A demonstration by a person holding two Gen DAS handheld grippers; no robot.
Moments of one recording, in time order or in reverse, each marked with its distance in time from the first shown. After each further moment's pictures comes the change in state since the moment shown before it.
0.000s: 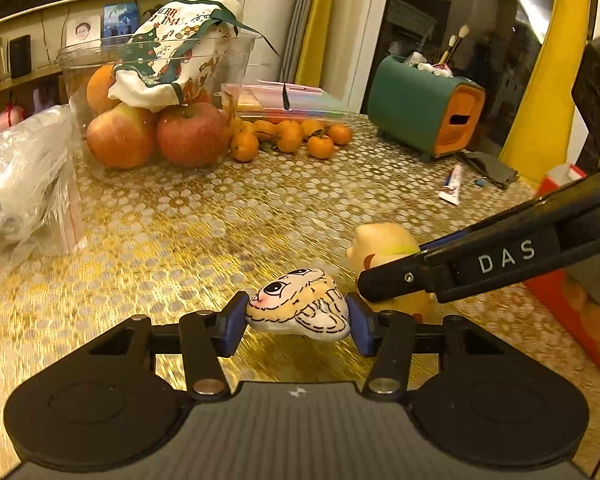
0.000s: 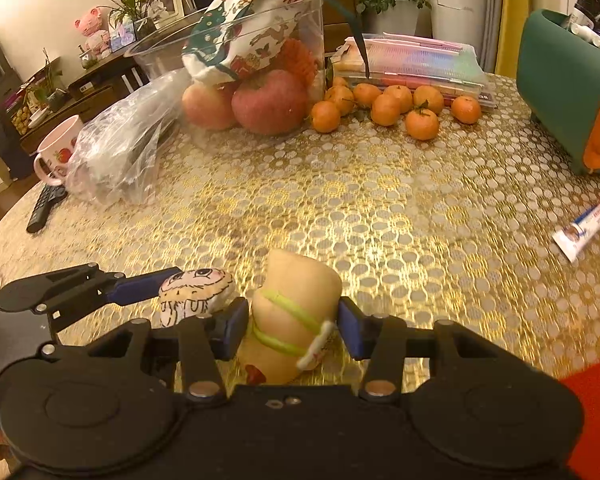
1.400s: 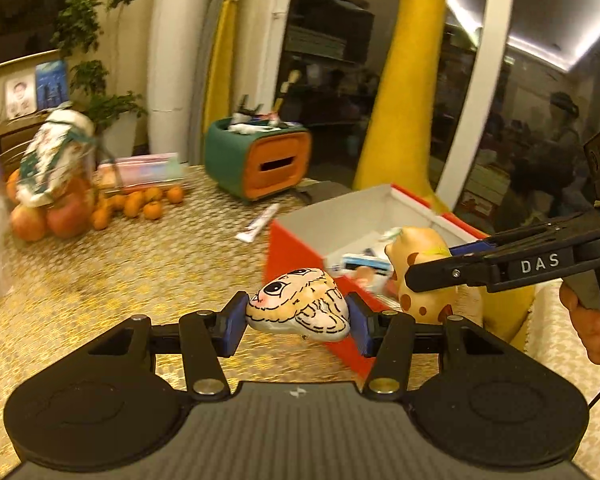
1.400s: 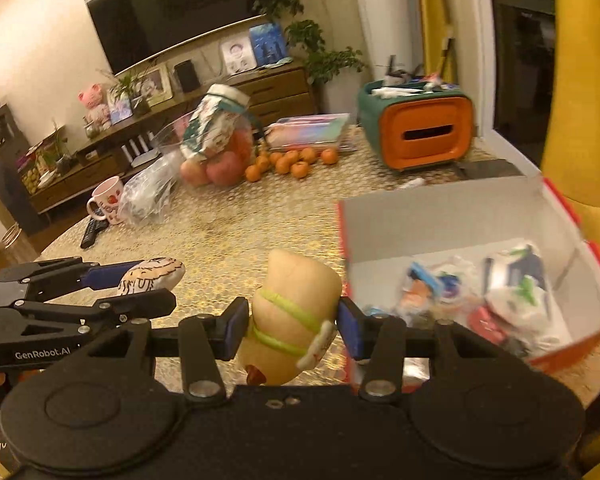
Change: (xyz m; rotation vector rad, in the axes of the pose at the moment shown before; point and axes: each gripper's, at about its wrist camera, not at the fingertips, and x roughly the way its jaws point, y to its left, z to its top) left arm -0.142 -0.216 0.017 0.129 -0.068 -0.149; right arm -0.266 -0.097 -0.121 0.096 -0.219 -0.046
